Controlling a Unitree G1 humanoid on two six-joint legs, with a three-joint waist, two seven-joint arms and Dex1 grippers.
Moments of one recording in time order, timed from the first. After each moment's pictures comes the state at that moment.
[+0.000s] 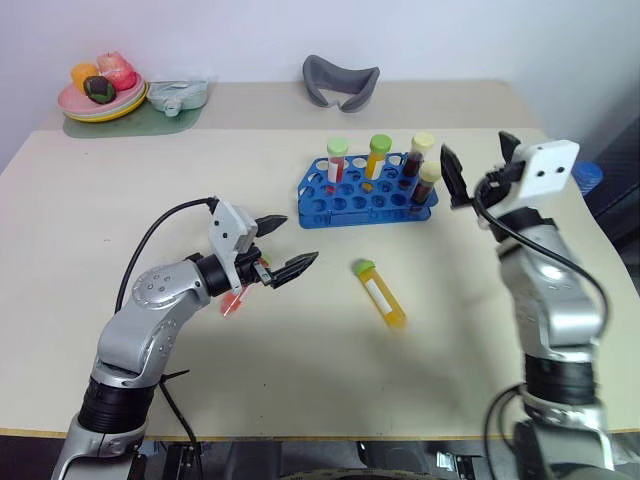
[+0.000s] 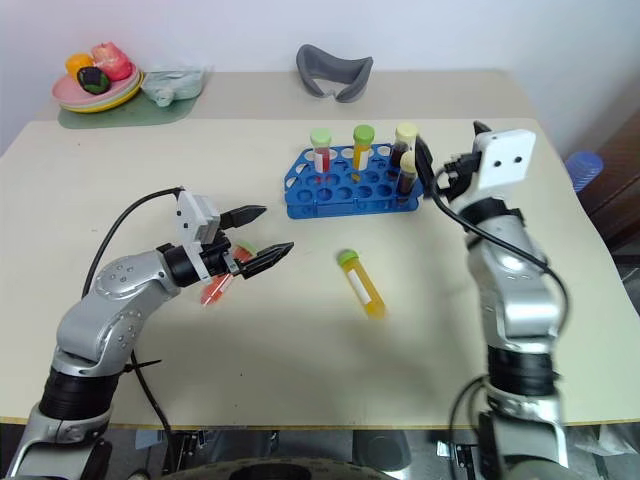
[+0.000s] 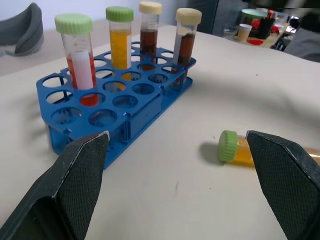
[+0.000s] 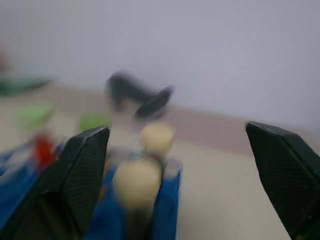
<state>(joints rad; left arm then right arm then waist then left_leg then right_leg) -0.25 0.50 0.00 -0.37 -0.47 0.48 -0.72 -0.29 -0.58 -0.22 -0.41 0.47 0.52 0.28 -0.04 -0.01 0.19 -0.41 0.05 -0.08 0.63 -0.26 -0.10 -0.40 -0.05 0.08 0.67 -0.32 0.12</state>
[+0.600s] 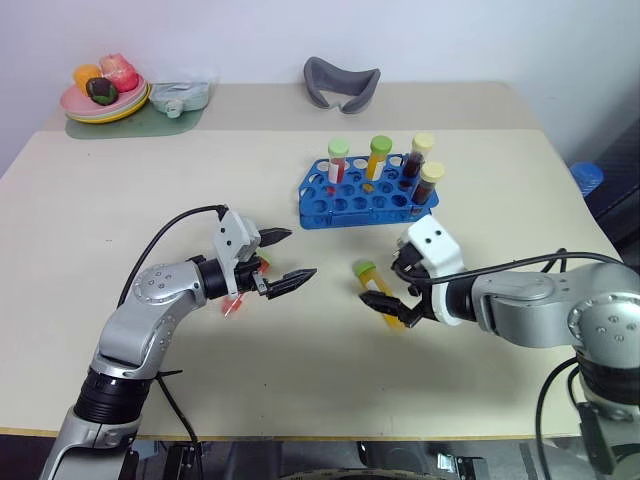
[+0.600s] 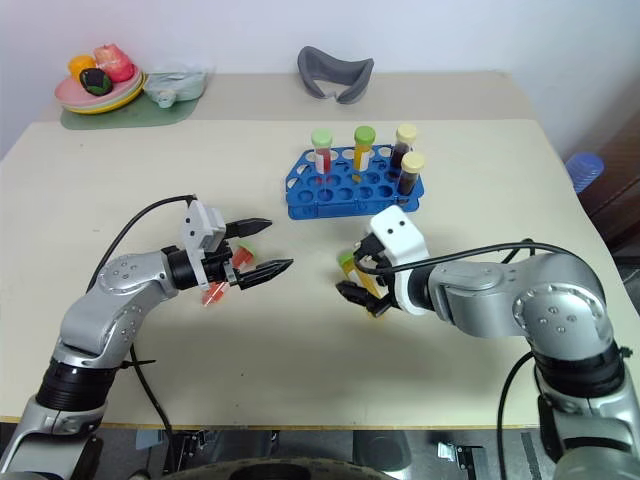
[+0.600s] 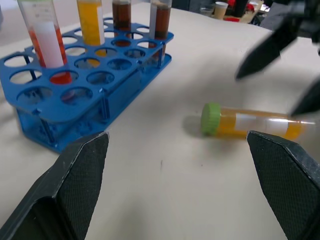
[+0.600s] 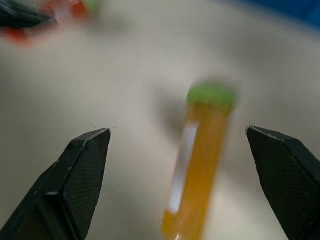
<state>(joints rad) -0.28 0.54 -0.05 -0.28 -0.44 0.44 -0.85 -0.53 -0.82 0.11 -0.54 1.69 1.35 -0.53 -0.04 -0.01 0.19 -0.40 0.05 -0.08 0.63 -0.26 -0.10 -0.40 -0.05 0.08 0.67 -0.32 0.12</state>
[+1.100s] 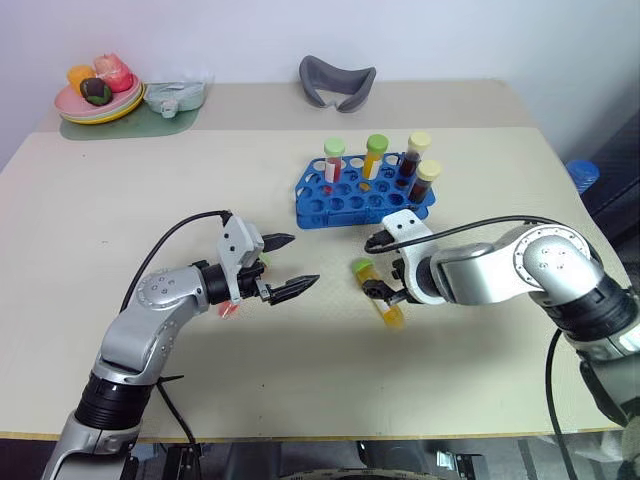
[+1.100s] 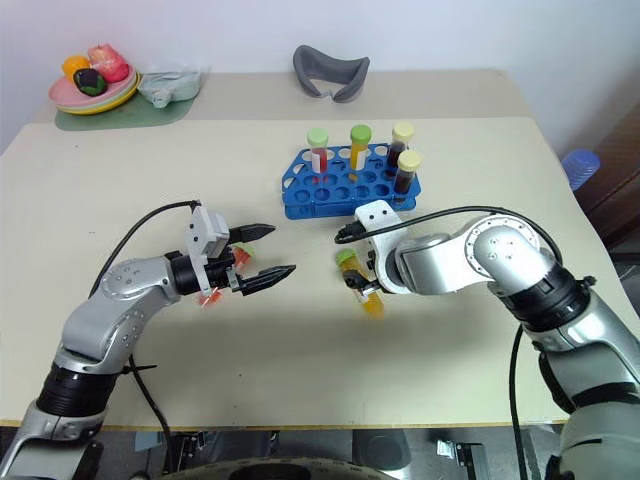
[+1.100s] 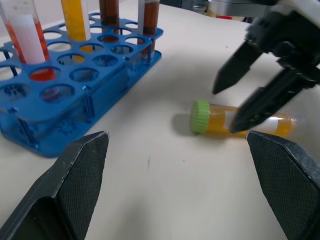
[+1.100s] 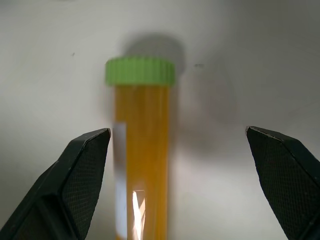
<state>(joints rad) -0.24 0.53 -0.07 -0.31 -0.44 0.45 -0.84 -0.82 -0.83 0.51 -0.17 1.96 1.21 -0.95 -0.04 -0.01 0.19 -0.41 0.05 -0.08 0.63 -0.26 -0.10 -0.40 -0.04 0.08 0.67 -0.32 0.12</state>
